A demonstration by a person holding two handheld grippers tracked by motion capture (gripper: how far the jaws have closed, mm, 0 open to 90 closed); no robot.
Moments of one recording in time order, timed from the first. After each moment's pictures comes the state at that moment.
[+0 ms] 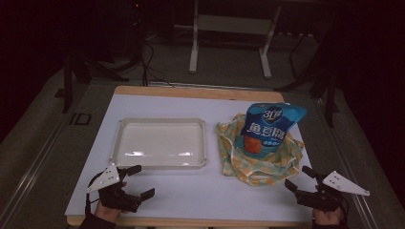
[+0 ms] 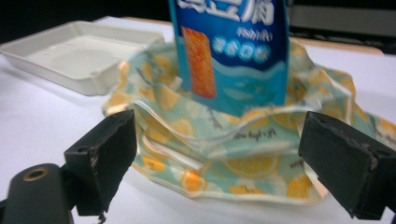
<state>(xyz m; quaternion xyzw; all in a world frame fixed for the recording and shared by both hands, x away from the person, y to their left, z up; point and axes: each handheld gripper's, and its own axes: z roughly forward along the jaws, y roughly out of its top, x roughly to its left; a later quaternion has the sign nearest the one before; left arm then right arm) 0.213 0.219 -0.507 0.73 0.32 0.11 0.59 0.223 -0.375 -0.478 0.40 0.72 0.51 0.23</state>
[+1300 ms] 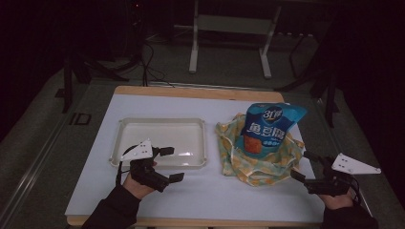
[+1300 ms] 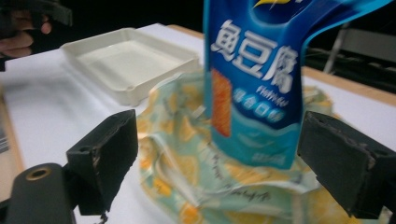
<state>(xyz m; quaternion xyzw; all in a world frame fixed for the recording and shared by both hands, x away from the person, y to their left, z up) 0.273 0.146 -0.458 0.76 0.23 0.04 0.60 0.256 -0.389 -0.435 0.30 0.77 0.53 0.19</state>
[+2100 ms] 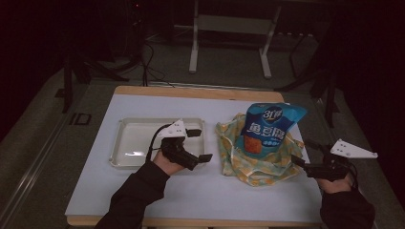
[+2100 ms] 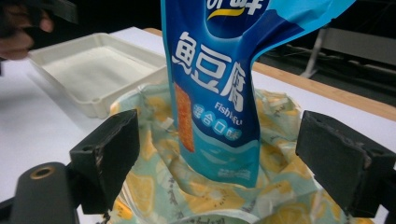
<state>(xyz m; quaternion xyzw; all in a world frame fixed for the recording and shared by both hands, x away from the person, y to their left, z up) 0.333 0.075 -0.438 0.78 0.19 0.04 0.60 0.292 -0.395 -0.429 0.32 0.76 0.53 0.20</state>
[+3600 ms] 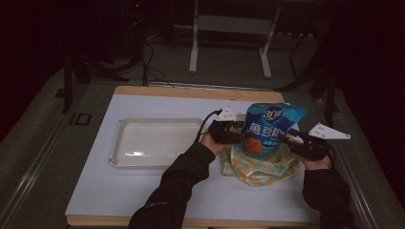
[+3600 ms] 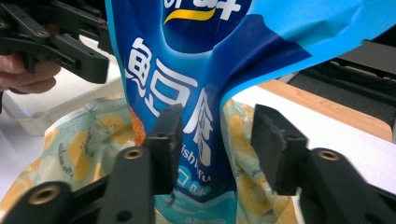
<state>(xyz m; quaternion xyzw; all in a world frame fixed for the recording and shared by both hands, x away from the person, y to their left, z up) 0.402 -0.051 -0.455 0.79 0.22 0.08 0.56 0.348 -0.362 -0.439 0.33 0.76 0.50 0.24</state>
